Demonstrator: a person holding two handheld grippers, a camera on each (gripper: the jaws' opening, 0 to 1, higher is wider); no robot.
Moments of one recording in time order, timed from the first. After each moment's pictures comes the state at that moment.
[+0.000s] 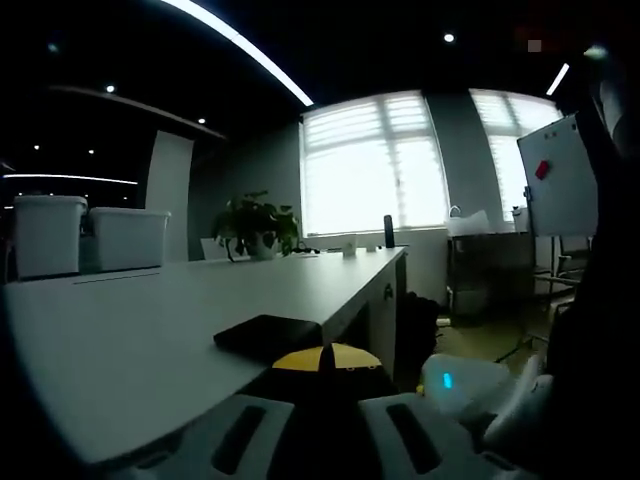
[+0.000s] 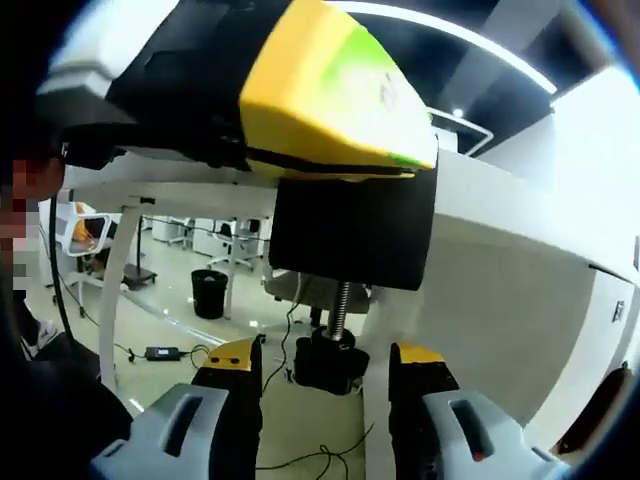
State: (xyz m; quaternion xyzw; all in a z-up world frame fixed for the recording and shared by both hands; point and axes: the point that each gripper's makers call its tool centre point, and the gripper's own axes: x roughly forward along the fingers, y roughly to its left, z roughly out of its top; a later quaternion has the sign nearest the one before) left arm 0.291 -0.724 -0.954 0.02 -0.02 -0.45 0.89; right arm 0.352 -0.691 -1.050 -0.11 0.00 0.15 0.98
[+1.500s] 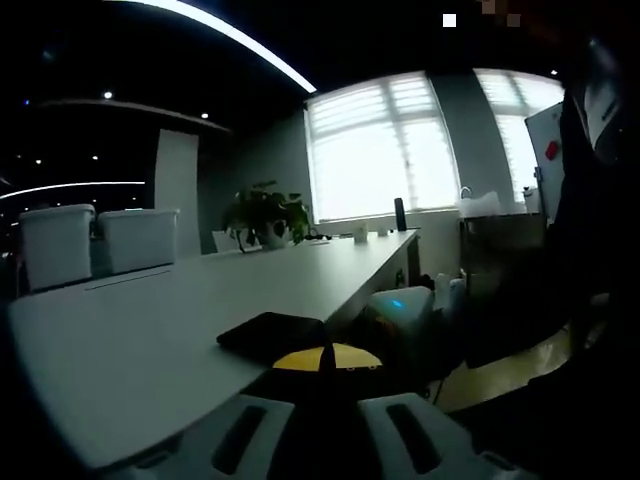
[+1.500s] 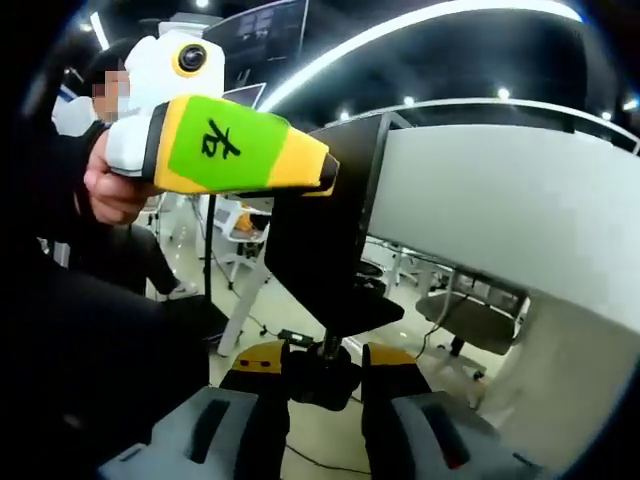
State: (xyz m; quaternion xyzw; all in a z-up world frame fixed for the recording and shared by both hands) left arm 0.299 -0.720 -0.961 0.05 0.00 -0.42 0.91; right arm 0.342 -0.664 -1.048 -0.14 -0.01 0.55 0.82
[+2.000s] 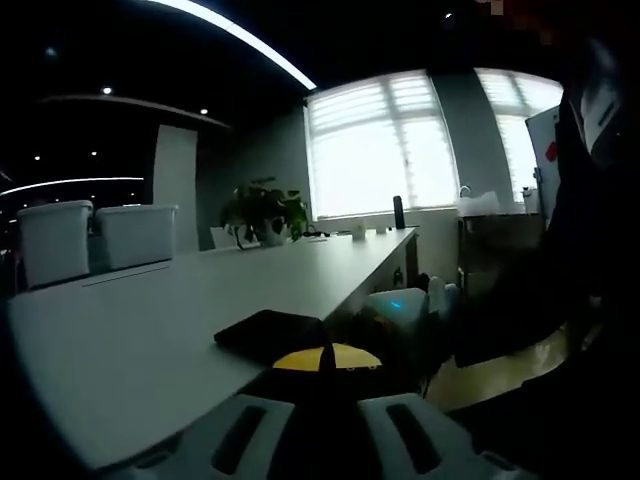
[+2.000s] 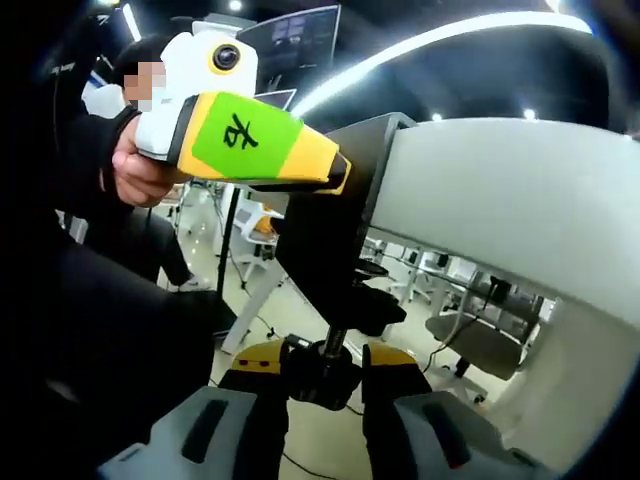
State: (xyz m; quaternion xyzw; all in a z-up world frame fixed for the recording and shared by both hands) left arm 0.297 -0.725 -0.961 0.05 0.01 -0.43 0.90; right arm 0.339 -0.659 -1.046 -0.17 -0.04 0.58 0.80
